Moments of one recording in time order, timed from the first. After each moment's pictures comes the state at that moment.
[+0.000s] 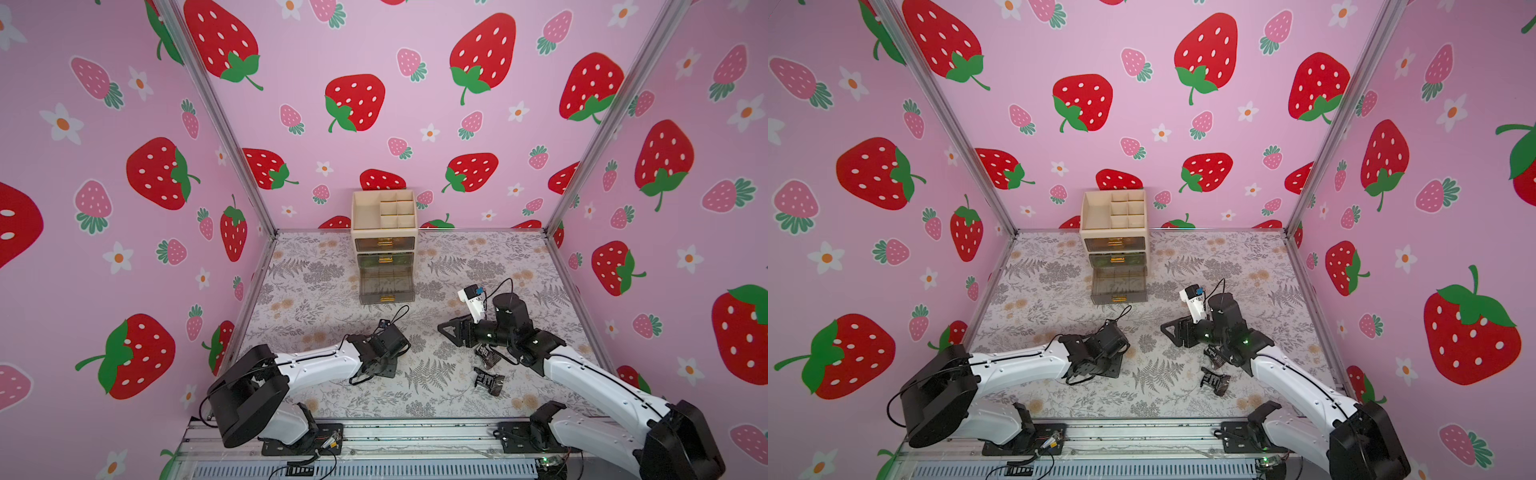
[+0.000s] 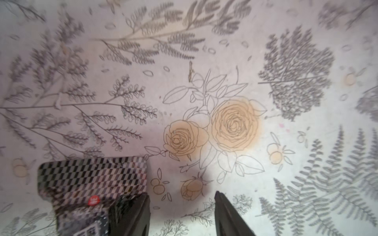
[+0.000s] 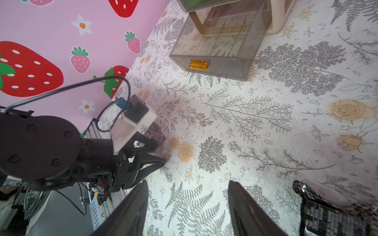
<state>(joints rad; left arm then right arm) -0.91 1.39 0.69 -0.52 -0.18 -0.69 0.58 1.06 0.58 -0.11 -0.44 0.40</state>
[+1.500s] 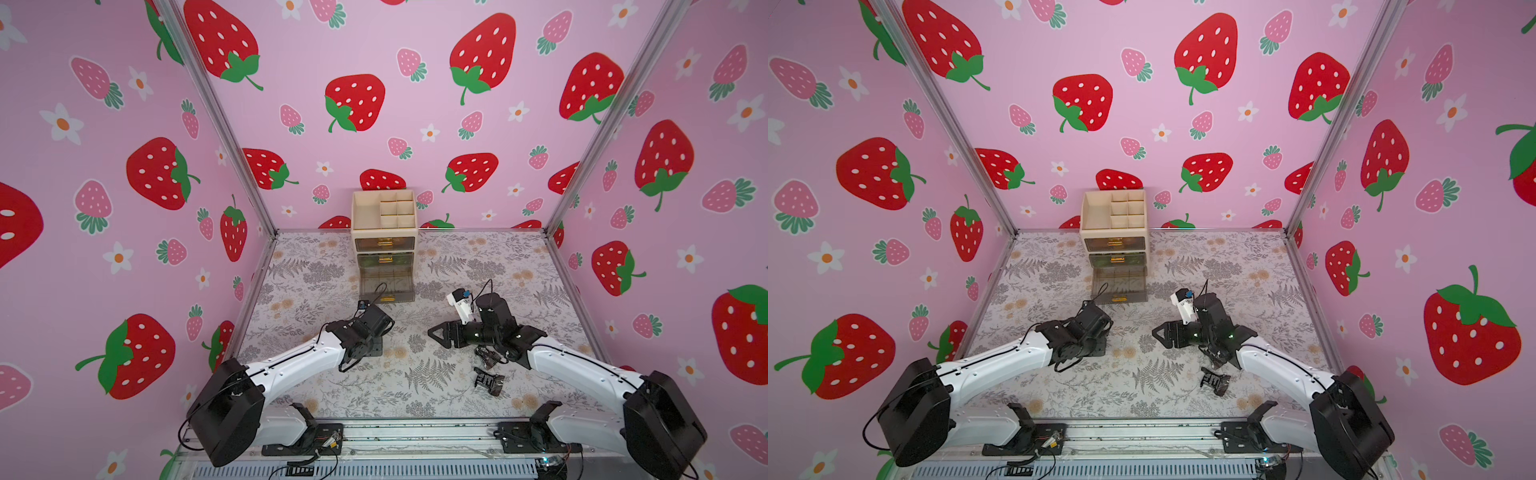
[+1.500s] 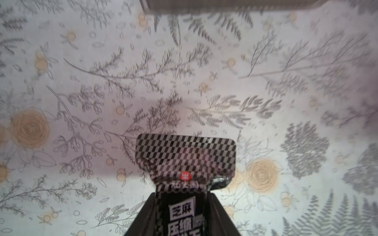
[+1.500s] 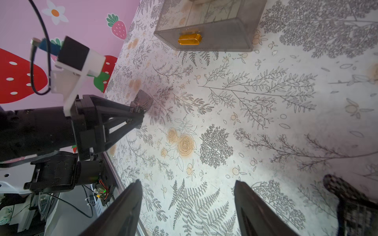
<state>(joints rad) -0.70 1.32 0.81 -0.63 -0.24 -0.66 0.65 1.22 0.63 -0.08 -0.41 0.51</state>
